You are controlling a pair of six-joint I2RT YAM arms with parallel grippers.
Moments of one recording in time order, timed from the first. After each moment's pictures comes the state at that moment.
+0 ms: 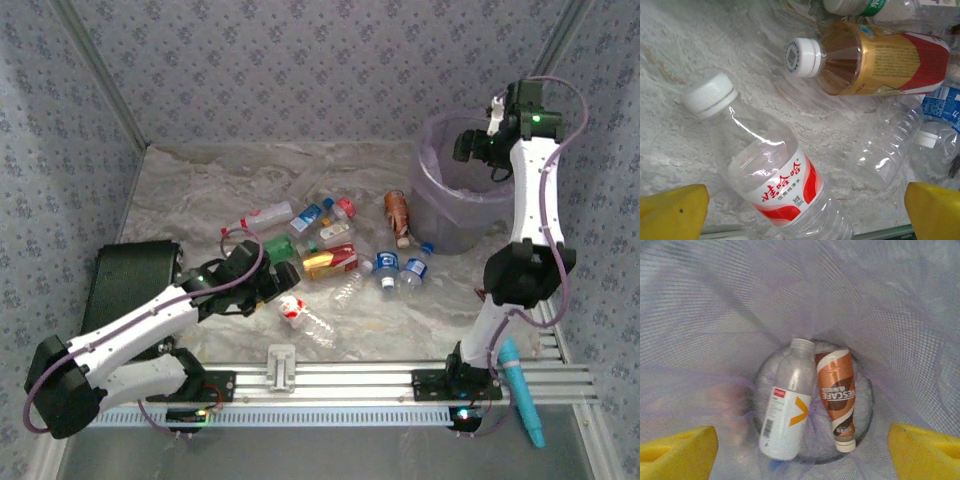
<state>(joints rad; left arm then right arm) -0.82 1.04 0.71 -0.61 0.03 -1.27 -0.16 1.84 2.14 -1.26 -0.10 0.03</state>
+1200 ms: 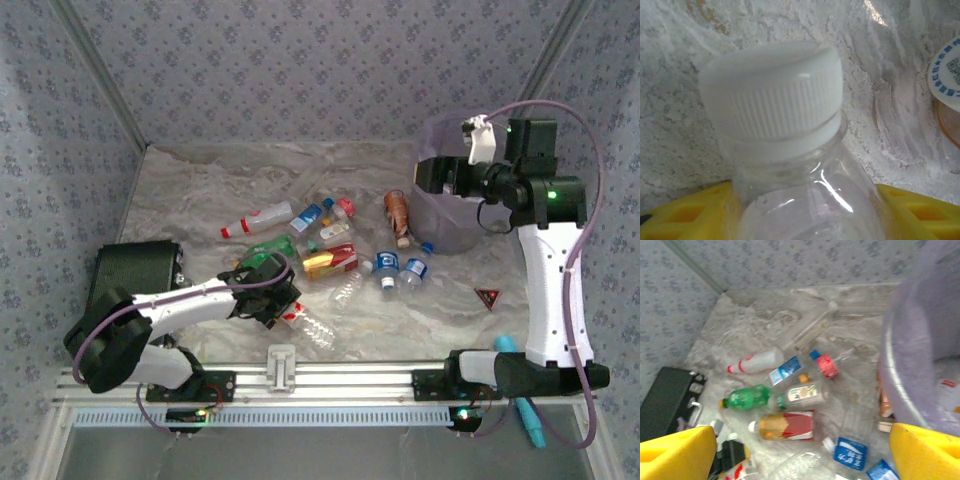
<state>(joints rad) -0.86 1.35 0.63 -0.42 0.02 -1.60 0.03 1.28 1.75 -1.15 -0.54 0.09</state>
